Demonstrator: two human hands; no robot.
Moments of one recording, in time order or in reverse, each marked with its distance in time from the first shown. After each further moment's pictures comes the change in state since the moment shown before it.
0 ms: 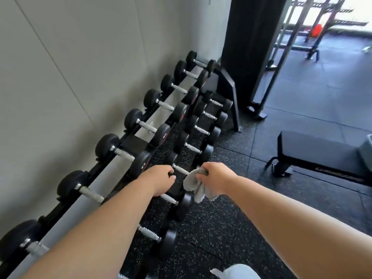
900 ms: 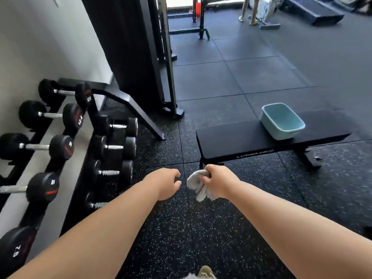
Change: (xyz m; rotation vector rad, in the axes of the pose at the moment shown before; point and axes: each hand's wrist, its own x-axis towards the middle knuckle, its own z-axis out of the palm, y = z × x) left_hand 0.303 0.453 0.054 0.468 -0.233 0.510; right_hand 0.065 0.419 -0.185 0.279 0.269 0.478
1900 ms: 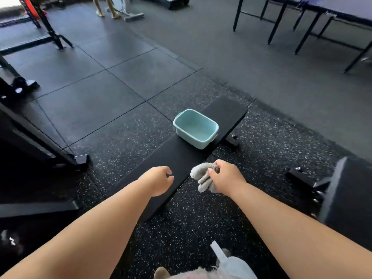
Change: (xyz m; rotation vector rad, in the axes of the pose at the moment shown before) left_hand 0.407 0.255 -0.141 0.152 -0.187 0.443; right_hand 0.166 0.248 -0.195 0.416 0.453 0.697
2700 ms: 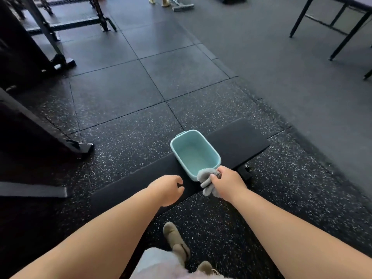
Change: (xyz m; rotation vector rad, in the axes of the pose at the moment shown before) left_hand 0.216 0.155 -0.038 -0.094 0.008 -0.154; right_hand 0.298 0.052 -0.118 -0.085 -0.234 -0.131
